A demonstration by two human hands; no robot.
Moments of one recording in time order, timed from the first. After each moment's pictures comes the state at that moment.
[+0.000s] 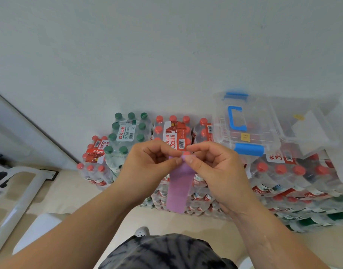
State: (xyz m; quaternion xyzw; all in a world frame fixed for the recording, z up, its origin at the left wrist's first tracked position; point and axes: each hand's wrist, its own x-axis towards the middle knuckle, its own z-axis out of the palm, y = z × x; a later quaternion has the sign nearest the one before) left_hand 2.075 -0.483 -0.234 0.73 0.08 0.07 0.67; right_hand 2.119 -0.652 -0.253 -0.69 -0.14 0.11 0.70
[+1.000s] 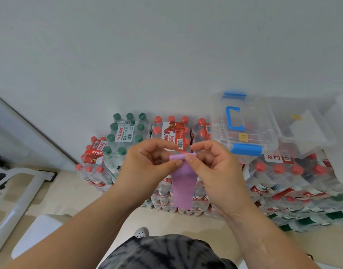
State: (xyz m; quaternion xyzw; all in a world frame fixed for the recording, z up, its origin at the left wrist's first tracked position) left_hand 2.073 -0.486 -0.236 0.73 0.09 0.08 0.68; right_hand 2.114 -0.649 -0.256 -0.69 -0.09 0.10 0.71
